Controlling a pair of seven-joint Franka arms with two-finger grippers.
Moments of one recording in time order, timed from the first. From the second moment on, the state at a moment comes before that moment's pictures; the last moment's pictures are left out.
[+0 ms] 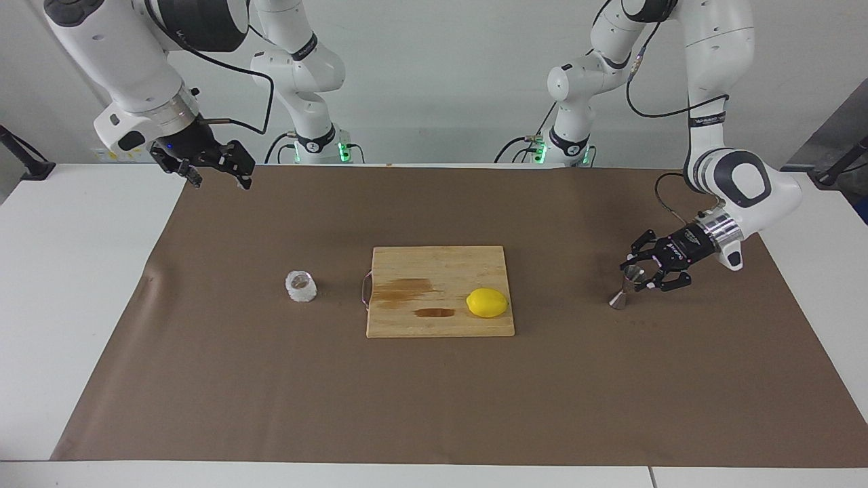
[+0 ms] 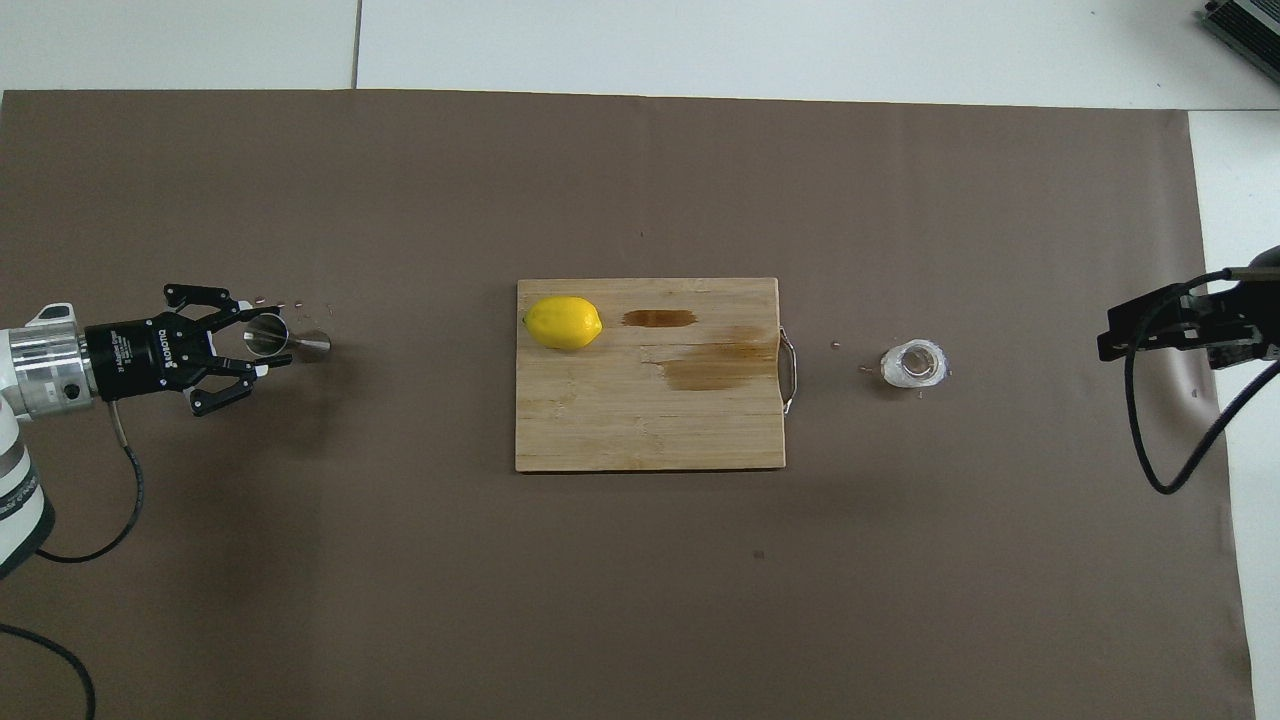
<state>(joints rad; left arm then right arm) 0.34 0.22 -0.09 -2.11 -1.14 1.97 -0.87 -0.02 0.04 -0.02 -1.54 0.04 1.46 0.04</state>
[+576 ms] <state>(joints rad) 0.34 0.21 -0.10 -2.09 -1.14 1.96 -0.88 -0.02 0.04 -0.02 -1.54 0.04 1.46 0.04</state>
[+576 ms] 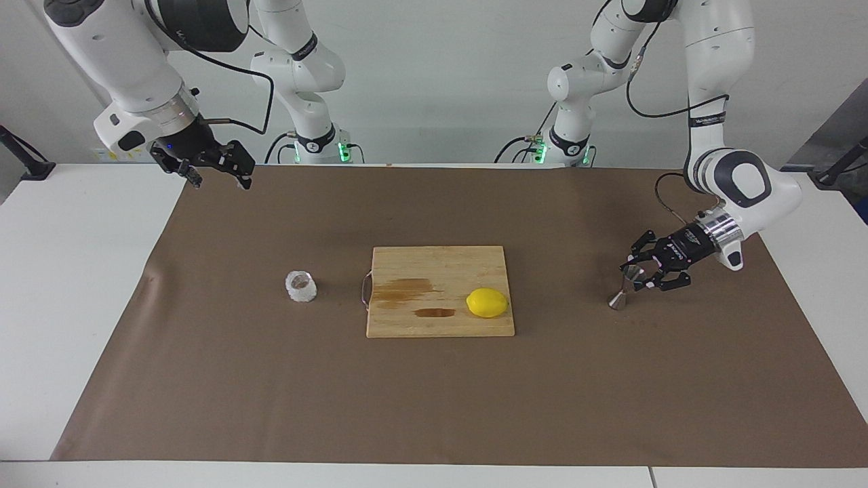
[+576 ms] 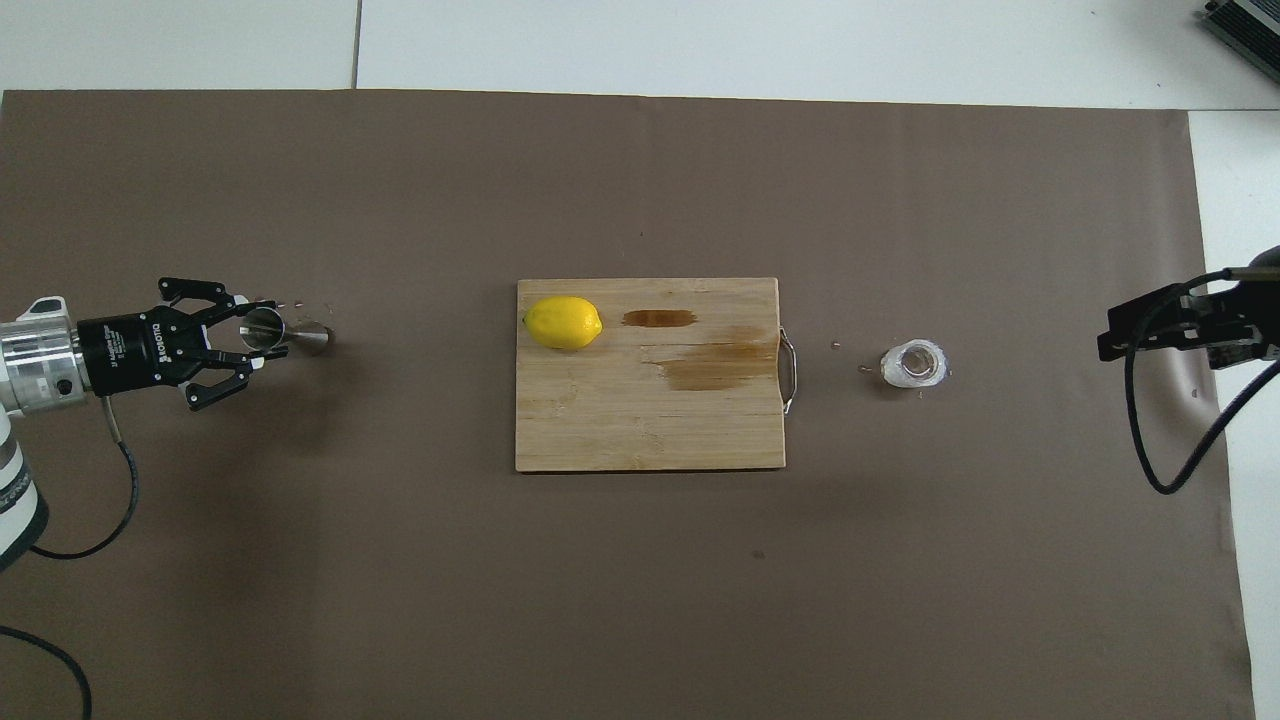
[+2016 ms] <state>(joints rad) -0.35 0.18 -0.25 -1.96 -1.46 2.79 -1.55 -0.02 0.04 -0.02 -1.54 0.04 1.46 0.04</state>
